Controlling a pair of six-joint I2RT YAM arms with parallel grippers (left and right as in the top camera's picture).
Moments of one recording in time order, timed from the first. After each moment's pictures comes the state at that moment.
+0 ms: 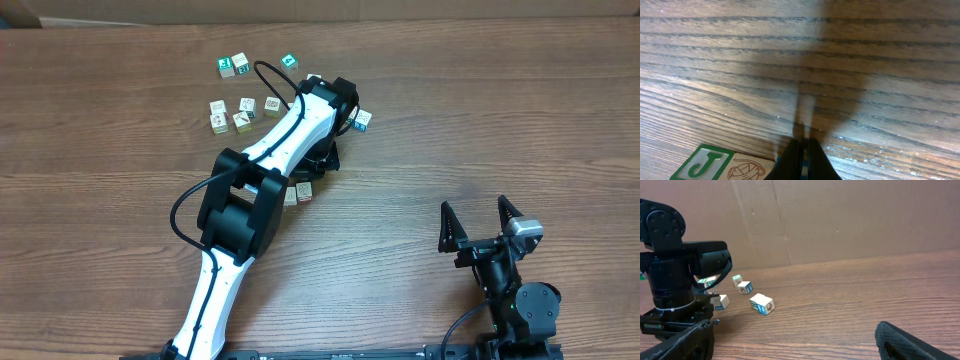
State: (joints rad) left arm -0.52 2.41 1.99 -1.35 -0.12 -0.67; right arm 0.06 0.01 0.02 -0.03 -0.10 0.17
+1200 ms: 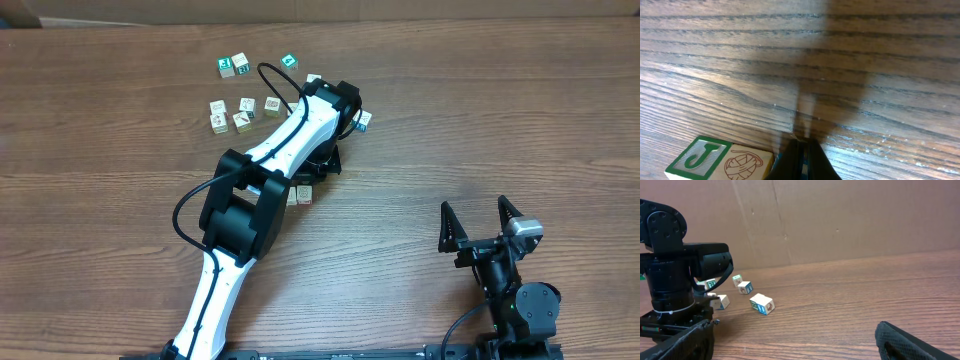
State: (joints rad) left arm -0.54 2.41 1.99 -1.37 -0.12 -0.67; right arm 0.06 0.01 0.02 -0.03 -0.10 0.17
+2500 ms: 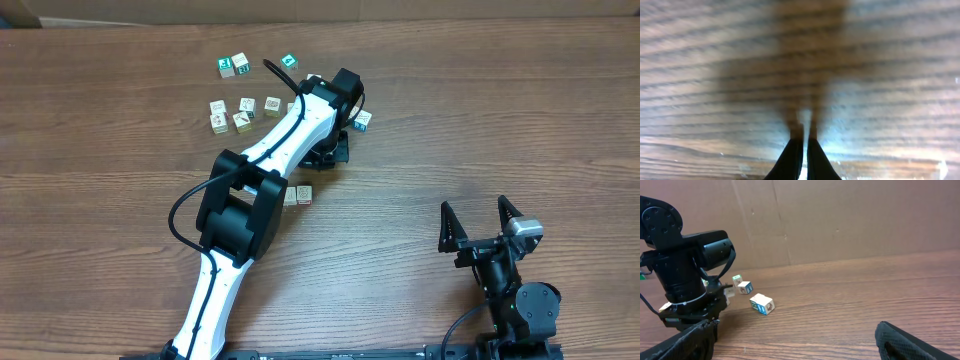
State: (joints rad) left arm -0.53 2.40 1.98 -1.18 -0.03 -0.54; right arm 0.06 0.01 0.02 -0.03 -0.10 0.17
